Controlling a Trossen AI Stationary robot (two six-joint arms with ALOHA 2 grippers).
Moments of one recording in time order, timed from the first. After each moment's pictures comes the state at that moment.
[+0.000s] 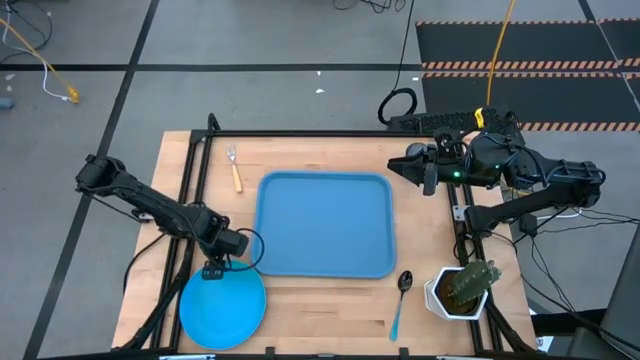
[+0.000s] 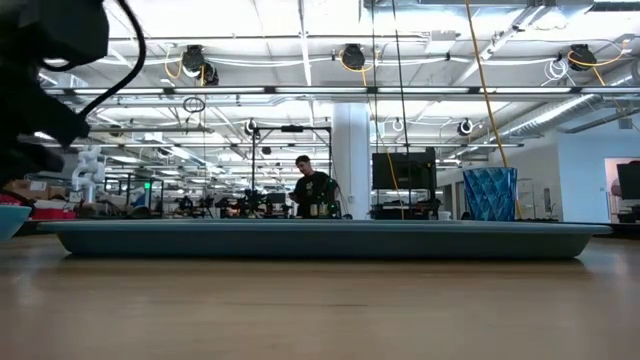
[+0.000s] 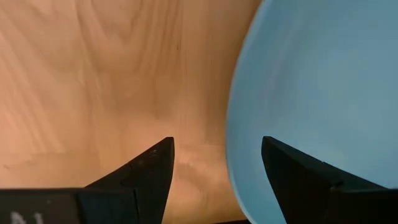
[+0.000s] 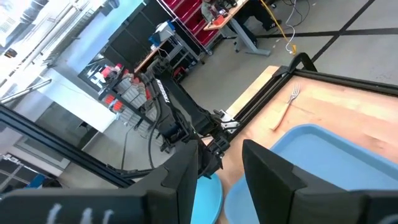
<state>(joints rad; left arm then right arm) -0.38 1.21 0.57 -0.90 0.26 -0.48 0.06 0.94 1.25 -0.49 0.26 0.82</state>
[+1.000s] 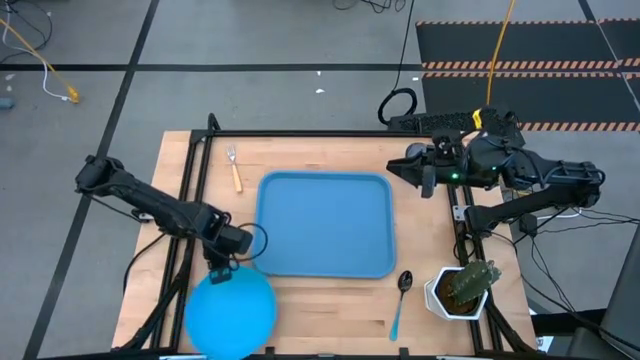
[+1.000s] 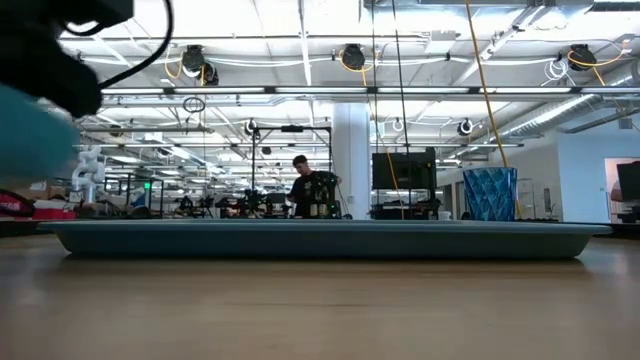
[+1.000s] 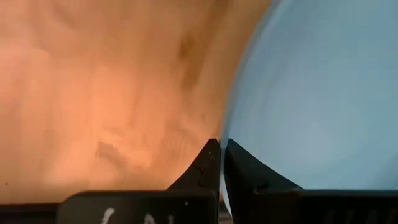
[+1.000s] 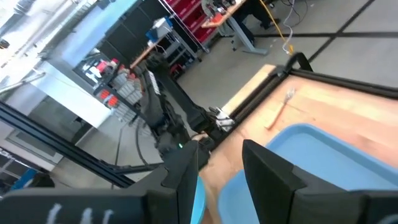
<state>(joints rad) -0.33 1.21 0.71 -0.95 0.42 -0.76 0.06 0.94 1.21 -0.49 0.26 0.80</state>
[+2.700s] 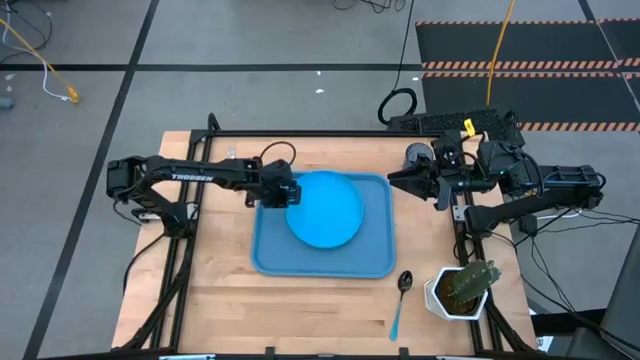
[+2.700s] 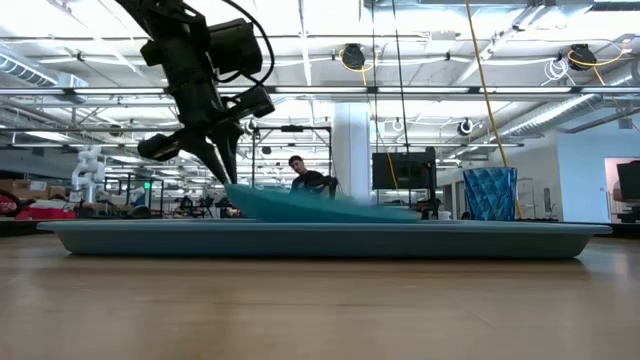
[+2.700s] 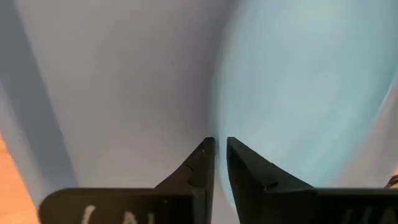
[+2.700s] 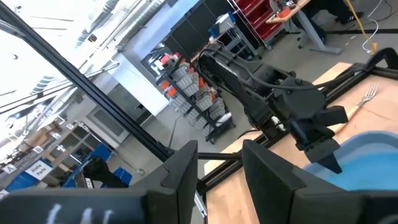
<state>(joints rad) 0.26 1.51 0.94 -0.57 0.15 -1.24 0.07 0.85 1.06 -0.22 0.05 0.75</state>
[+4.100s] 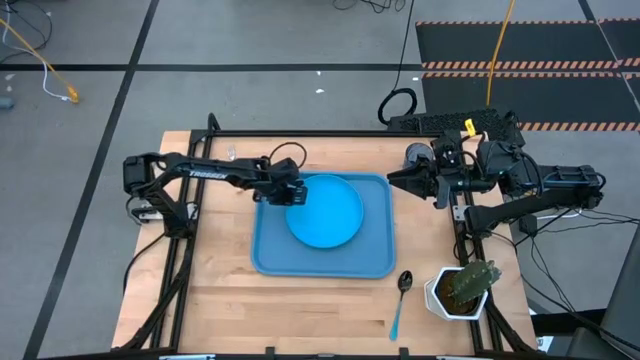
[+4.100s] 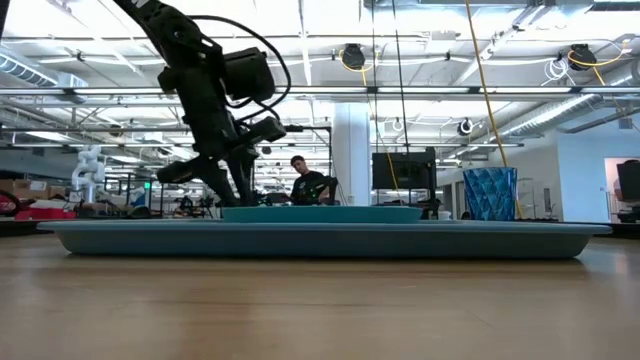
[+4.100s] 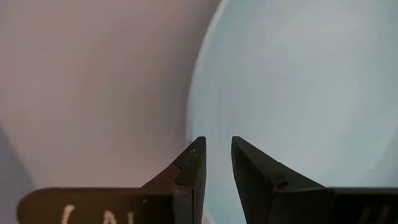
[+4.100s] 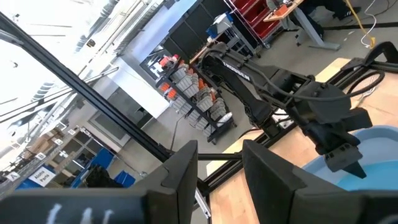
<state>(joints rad) 0.29 1.64 0.94 -0.47 0.14 -1.07 0.07 0.85 1.06 -0.22 0.06 0.78</state>
